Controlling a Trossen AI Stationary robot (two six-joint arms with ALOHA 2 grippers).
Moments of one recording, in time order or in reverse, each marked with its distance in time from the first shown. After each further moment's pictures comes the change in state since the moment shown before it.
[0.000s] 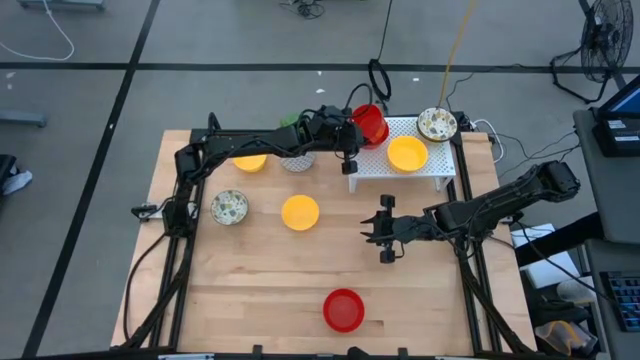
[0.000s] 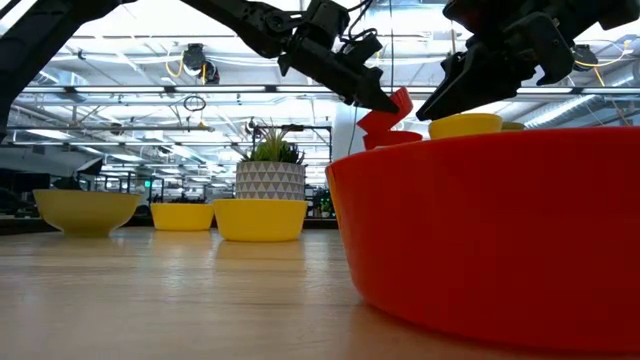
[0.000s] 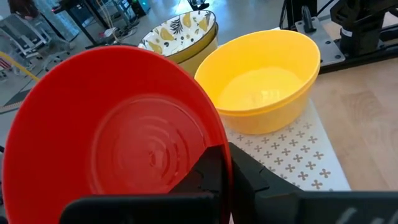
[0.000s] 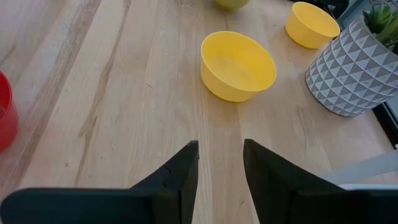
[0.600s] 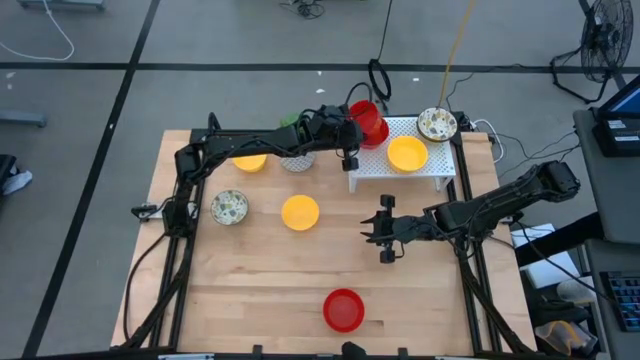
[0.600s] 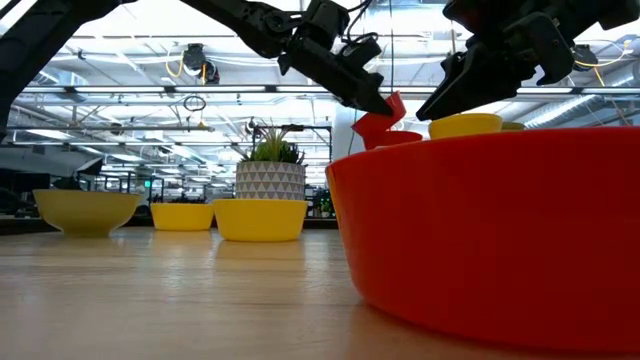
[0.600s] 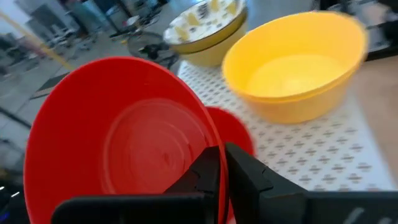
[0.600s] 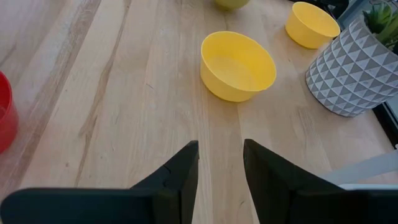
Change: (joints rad) left arm 0.002 0.000 0.000 0.000 -0.108 0.000; right arm 0.000 0.000 0.000 0.000 0.000 0.000
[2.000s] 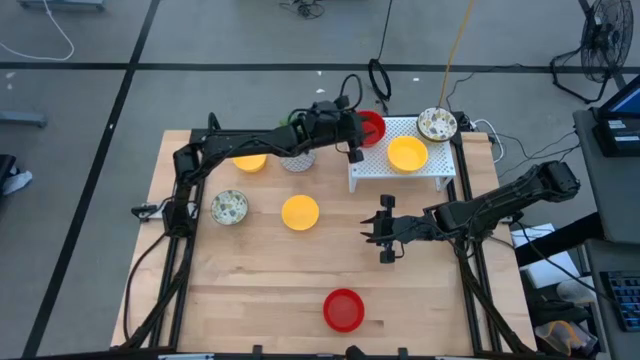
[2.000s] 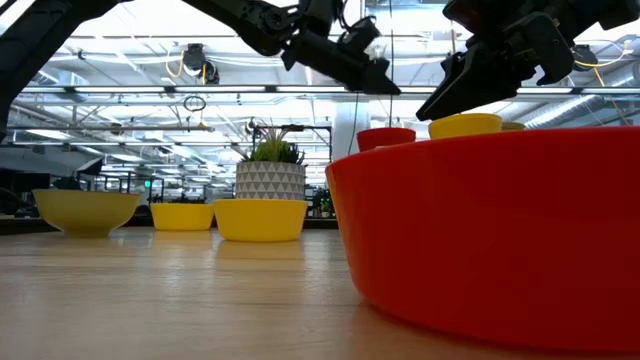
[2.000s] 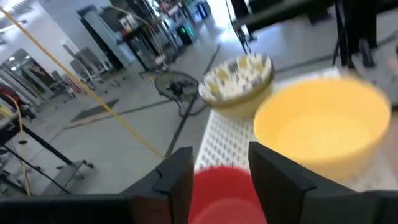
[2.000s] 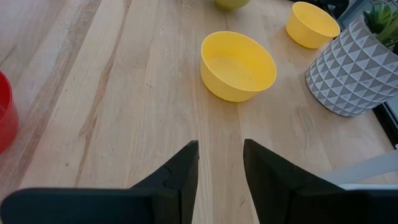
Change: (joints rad) left arm -0.008 -0.018 -0.001 0.179 -0.021 0.022; right arm 0.000 0.000 0.000 0.000 0.000 0.000
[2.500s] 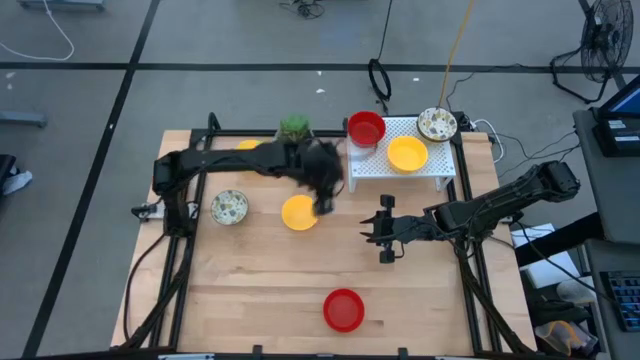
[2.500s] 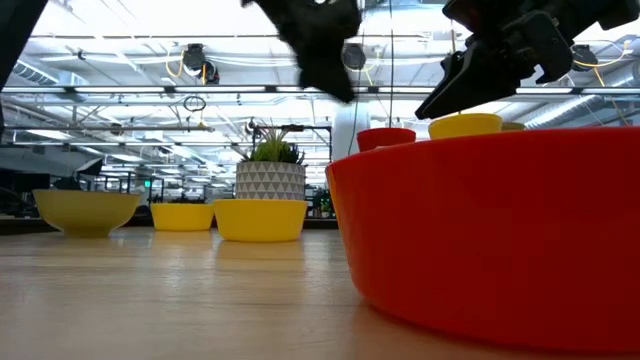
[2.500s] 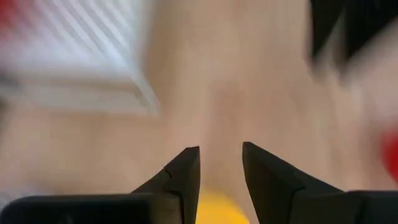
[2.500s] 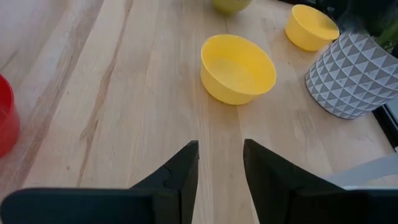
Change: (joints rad) left arm -0.207 -0.167 0.001 -0.935 0.100 -0.463; right arm 0.001 0.000 0.000 0.011 0.000 0.000
